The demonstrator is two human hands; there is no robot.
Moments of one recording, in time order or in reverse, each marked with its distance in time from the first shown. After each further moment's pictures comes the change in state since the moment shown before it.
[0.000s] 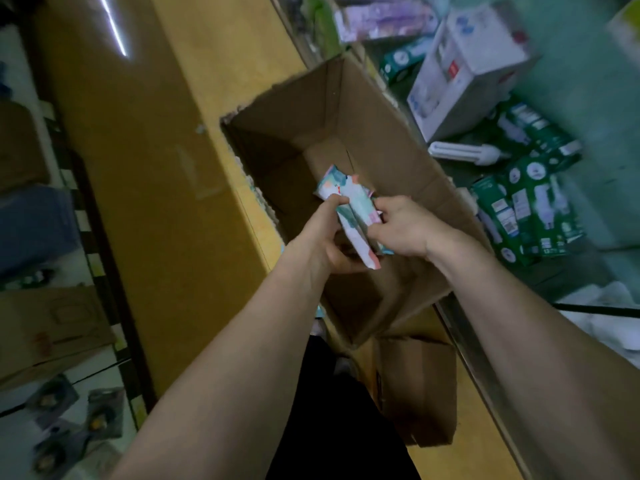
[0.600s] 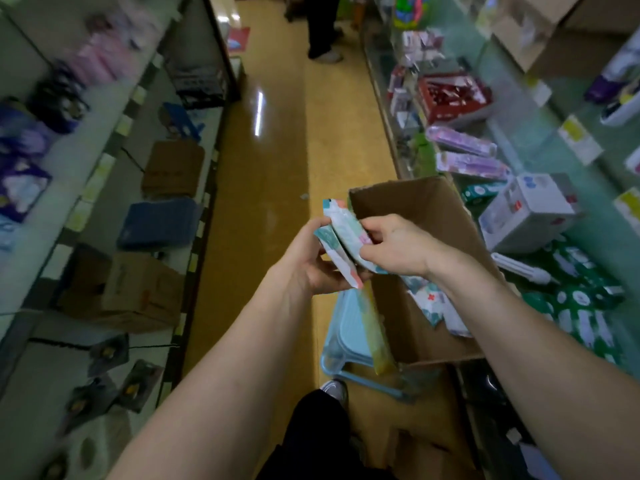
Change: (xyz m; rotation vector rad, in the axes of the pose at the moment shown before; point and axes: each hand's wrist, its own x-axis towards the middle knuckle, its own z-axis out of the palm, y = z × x) left_hand -0.187 -0.022 -0.098 -0.284 -0.059 0.405; right_hand -0.128 -0.158 0.022 -0.209 -0.072 -0.534
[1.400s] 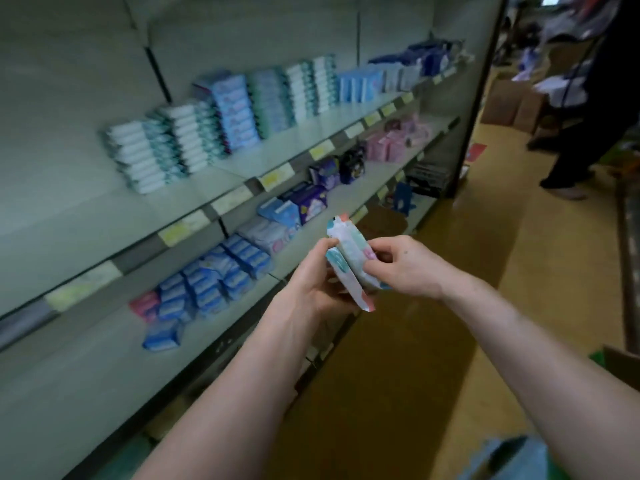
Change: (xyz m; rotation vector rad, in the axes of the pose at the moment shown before) left_hand -0.286 0.048 -0.236 -0.430 0.276 0.621; right_hand -0.011 -0.318 0.169 -0.213 -0.279 -0.702
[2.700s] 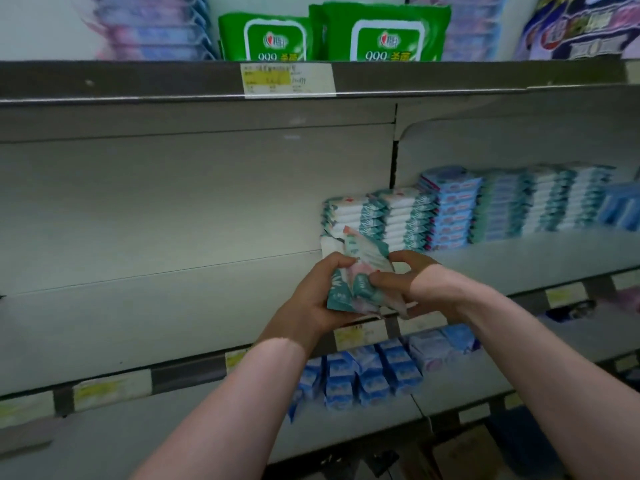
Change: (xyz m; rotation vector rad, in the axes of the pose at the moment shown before) left_hand -0.039 0.229 -0.170 -0.326 0.036 0.560; right_hand 0.258 -0.218 0.080 0.269 -0.426 -0.248
